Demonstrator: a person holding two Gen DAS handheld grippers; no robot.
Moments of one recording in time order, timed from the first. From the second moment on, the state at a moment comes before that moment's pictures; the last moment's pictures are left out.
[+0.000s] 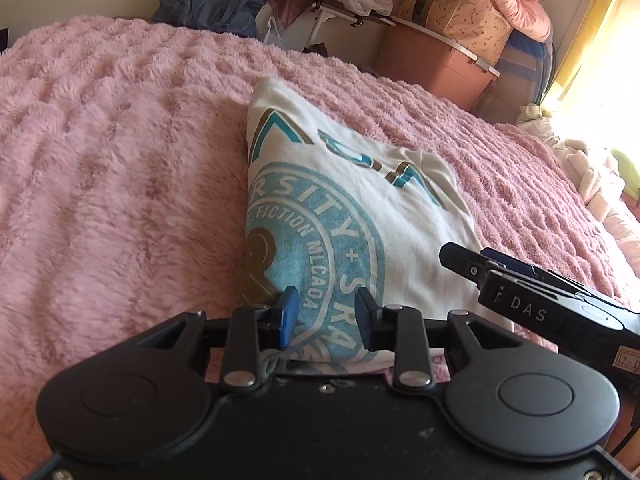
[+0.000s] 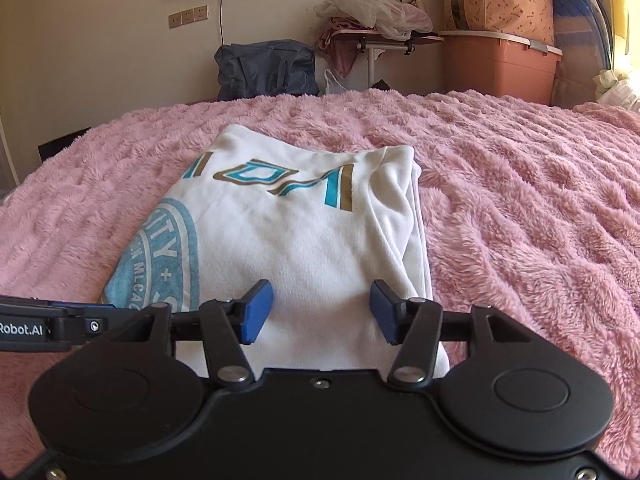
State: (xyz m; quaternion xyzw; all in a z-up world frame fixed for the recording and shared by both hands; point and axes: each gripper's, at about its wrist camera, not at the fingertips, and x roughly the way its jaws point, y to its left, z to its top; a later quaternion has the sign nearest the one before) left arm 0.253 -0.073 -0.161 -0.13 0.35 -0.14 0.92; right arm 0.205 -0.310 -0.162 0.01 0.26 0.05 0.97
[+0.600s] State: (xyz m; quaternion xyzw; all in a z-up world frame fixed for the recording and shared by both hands) left arm 0.324 -0.076 -0.155 -0.10 0.33 -0.14 0.93; right arm 0.343 -0.390 -0.137 0.08 0.28 0.04 0.96
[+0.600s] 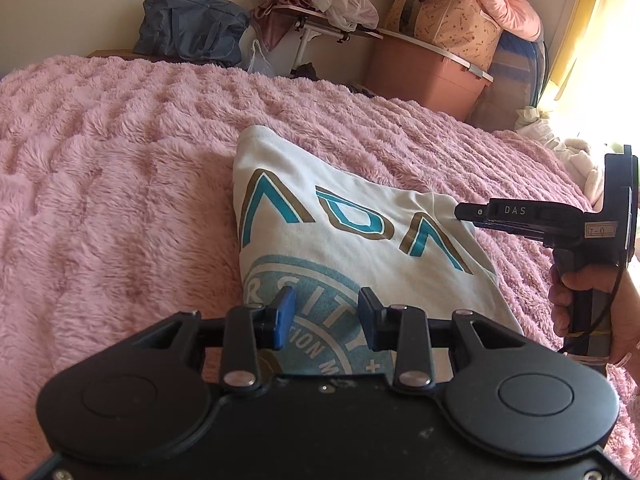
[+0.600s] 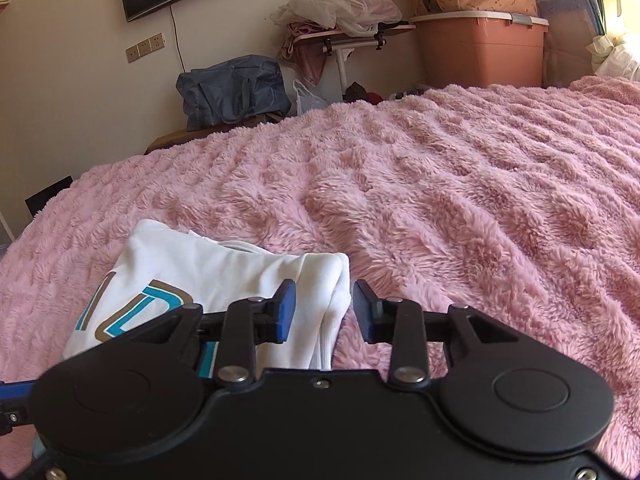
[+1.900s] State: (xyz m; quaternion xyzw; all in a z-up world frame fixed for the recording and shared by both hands) left arm 0.225 -0.042 -0.160 -0.11 0.32 -0.15 0.93; right arm 0.225 -0.386 -0.123 0.04 0.28 0.12 0.95
